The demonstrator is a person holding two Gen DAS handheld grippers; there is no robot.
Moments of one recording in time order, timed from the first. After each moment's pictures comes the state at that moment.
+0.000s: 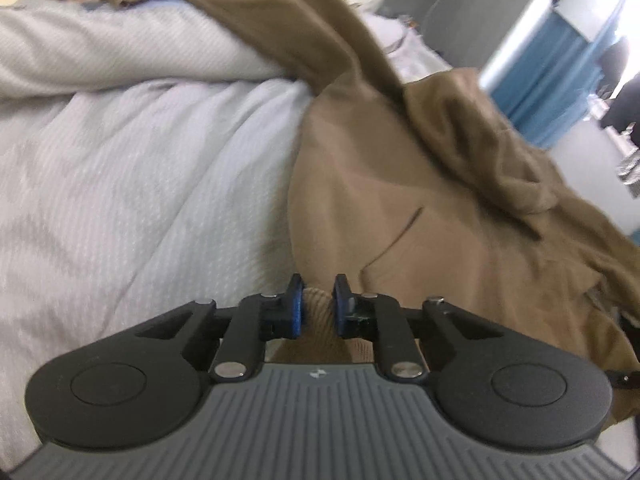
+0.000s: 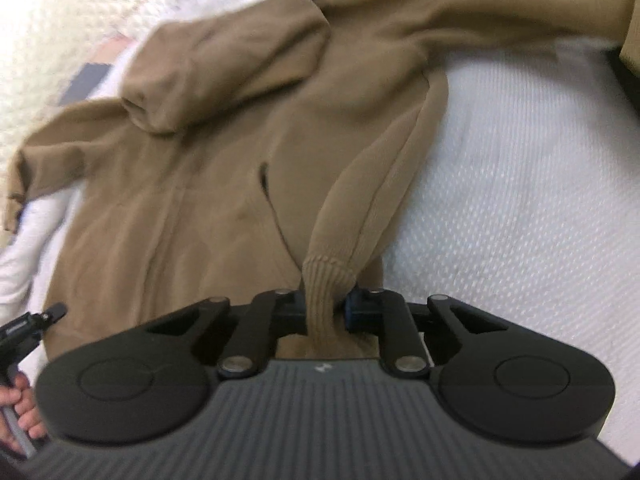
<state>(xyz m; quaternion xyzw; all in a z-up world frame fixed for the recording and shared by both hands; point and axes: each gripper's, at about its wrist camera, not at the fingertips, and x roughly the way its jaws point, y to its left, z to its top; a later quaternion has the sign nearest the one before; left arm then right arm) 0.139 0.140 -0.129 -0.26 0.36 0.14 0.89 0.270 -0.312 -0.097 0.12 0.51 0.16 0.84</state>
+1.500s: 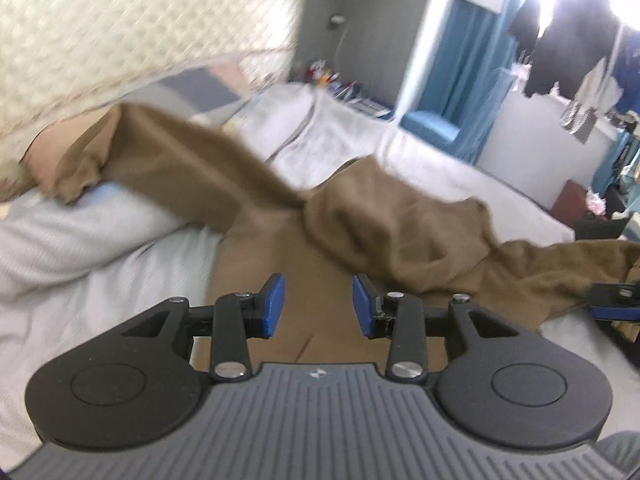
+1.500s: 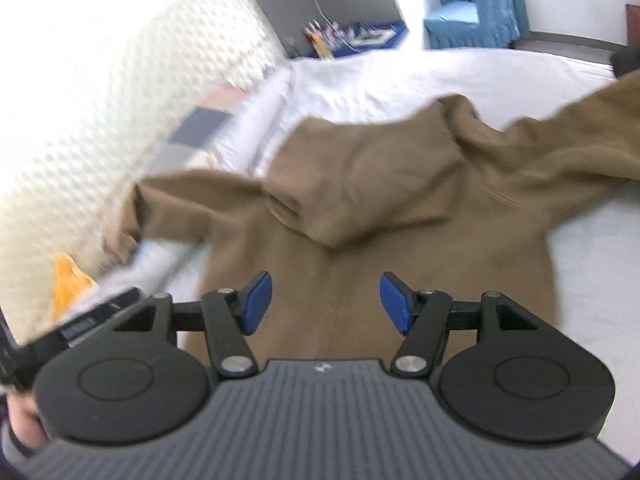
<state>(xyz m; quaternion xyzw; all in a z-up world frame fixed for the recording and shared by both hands) 0.111 0.085 0.046 -0.11 0.32 0.08 0.94 0.240 -0.206 0.044 0.15 0.43 0.22 0.86</state>
